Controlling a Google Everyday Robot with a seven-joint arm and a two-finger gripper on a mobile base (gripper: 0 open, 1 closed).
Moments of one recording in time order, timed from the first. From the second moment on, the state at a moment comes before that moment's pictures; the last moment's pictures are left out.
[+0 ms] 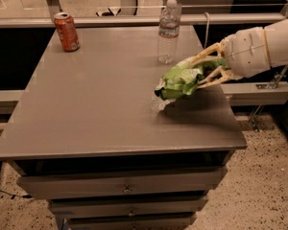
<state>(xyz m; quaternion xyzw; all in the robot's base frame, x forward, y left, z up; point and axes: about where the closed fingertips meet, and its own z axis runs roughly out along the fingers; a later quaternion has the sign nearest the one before) 0.541 -0.133 0.935 -0.77 0.41 0.05 0.48</state>
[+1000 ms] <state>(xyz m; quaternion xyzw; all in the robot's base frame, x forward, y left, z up) 0.614 -0.150 0.915 -0.77 0.39 0.02 0.50</state>
